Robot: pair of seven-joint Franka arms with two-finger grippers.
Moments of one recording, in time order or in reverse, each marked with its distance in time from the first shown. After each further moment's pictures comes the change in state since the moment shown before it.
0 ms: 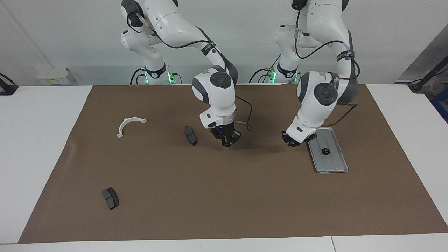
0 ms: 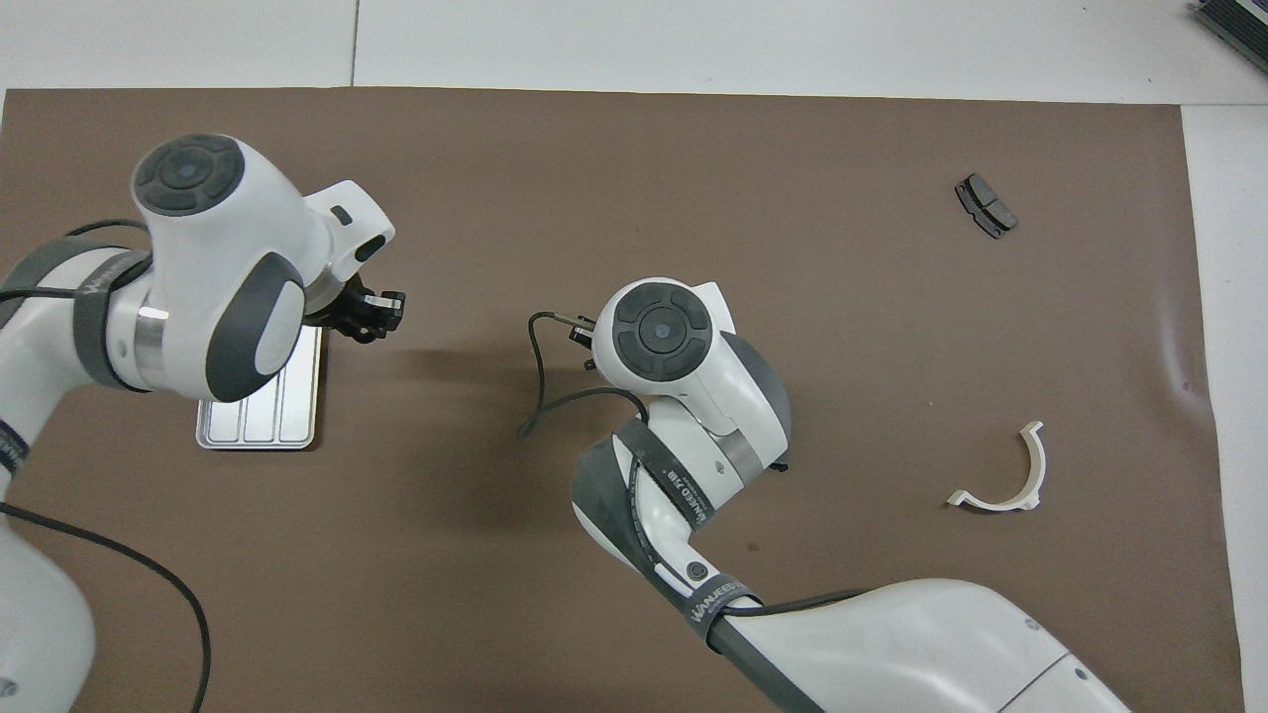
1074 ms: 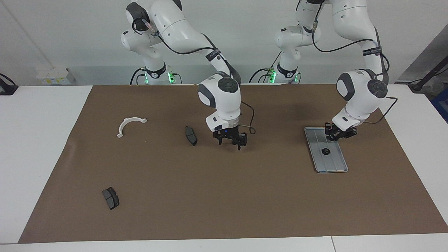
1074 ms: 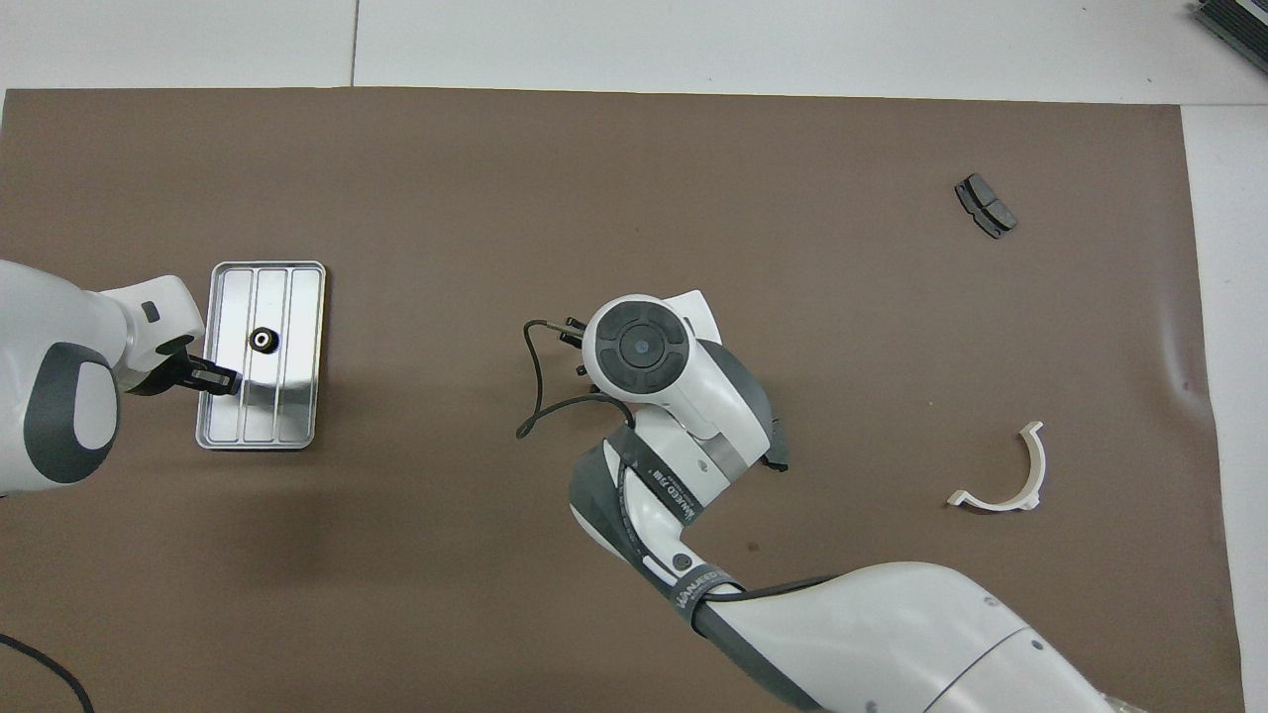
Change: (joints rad) left arm 0.308 -0.110 -0.009 -0.324 0.000 0.274 0.478; right arm -0.018 0.040 -0.022 0.003 -0.055 0.076 0.000
